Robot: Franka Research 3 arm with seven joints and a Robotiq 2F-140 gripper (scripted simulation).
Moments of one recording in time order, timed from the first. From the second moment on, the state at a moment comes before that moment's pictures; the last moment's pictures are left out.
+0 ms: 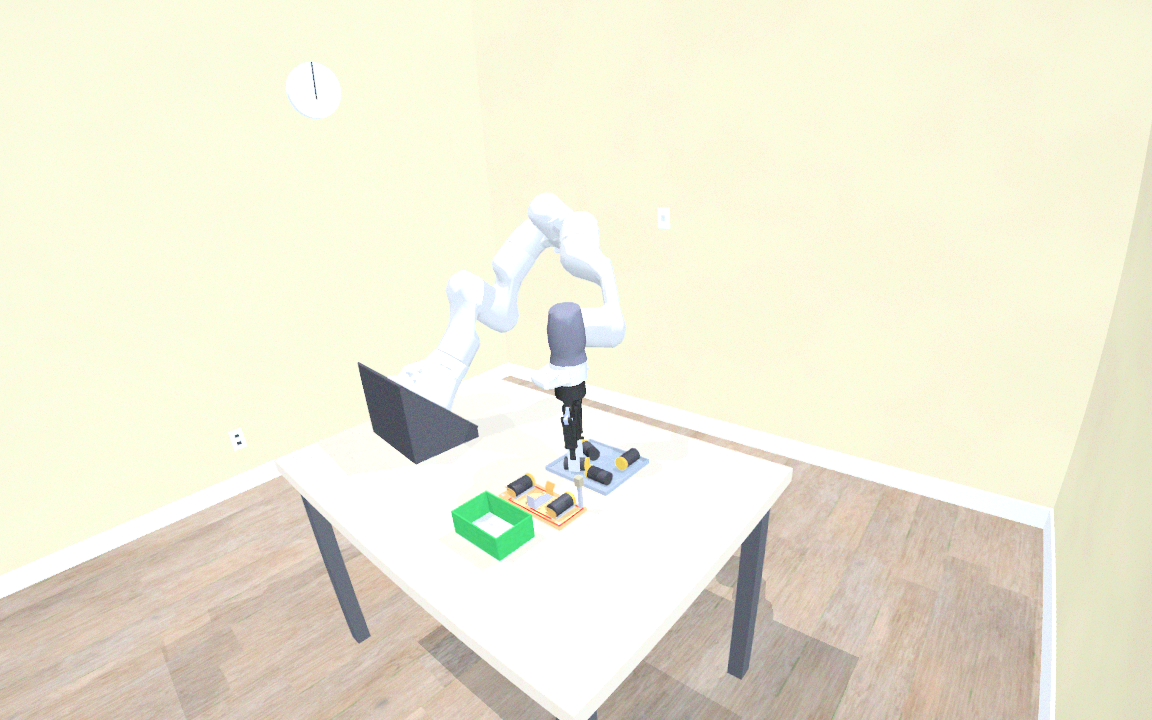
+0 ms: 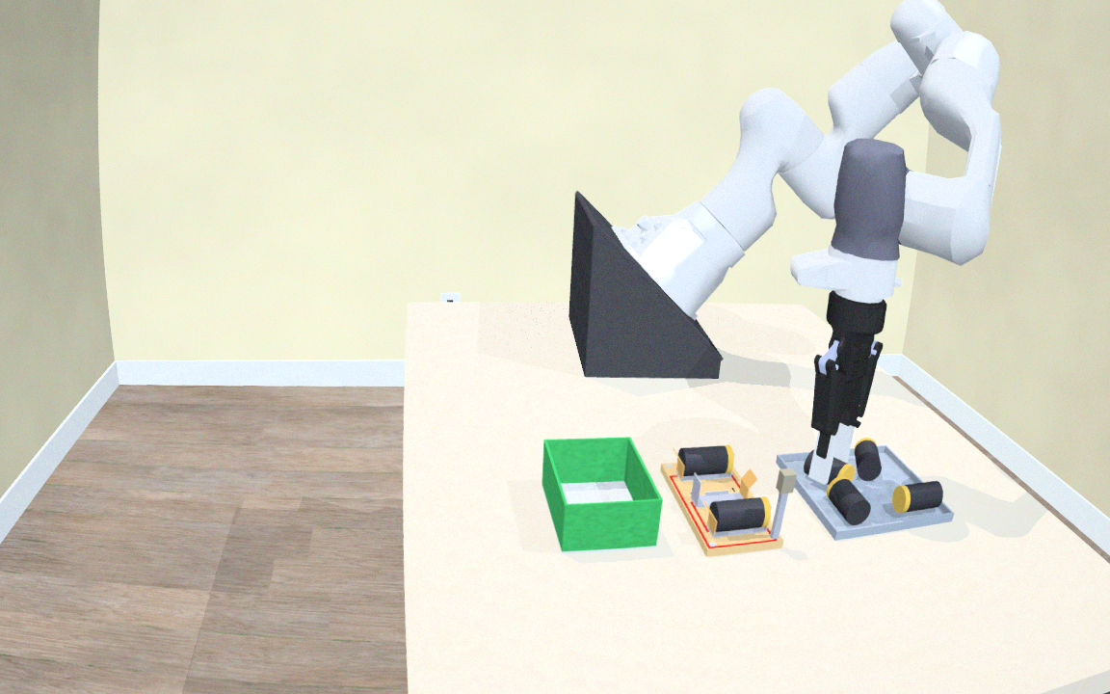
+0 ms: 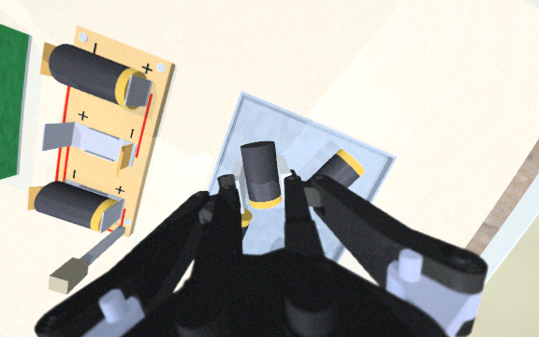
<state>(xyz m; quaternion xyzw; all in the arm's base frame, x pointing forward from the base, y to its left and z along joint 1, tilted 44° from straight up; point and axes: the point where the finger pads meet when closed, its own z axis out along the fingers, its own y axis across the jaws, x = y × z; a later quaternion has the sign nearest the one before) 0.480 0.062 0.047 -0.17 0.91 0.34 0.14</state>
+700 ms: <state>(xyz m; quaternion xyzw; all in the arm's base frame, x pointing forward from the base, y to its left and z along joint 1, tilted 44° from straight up) 0.477 0.032 0.078 -0.18 0.91 0.34 0.15</state>
